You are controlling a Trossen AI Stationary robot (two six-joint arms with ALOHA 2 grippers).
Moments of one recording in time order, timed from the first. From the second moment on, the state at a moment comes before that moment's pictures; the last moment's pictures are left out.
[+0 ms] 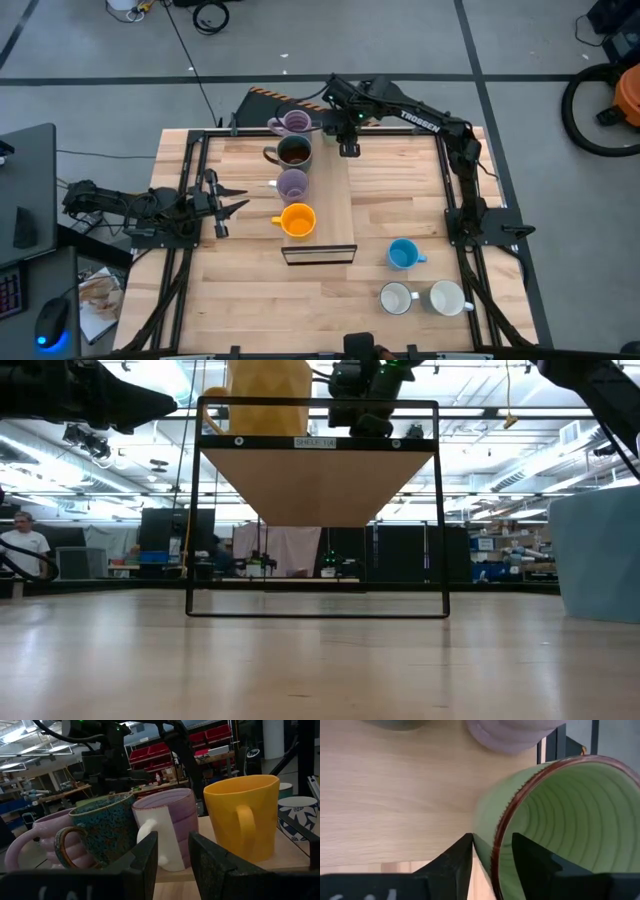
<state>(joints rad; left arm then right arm) -0.20 0.25 0.17 0.19 -0.45 0.27 -0.48 2.01 2.15 -1.27 0.01 -0.54</state>
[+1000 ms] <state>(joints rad) -0.20 0.25 0.17 0.20 -0.45 0.27 -0.44 2.01 2.16 -1.25 0.14 -0.53</state>
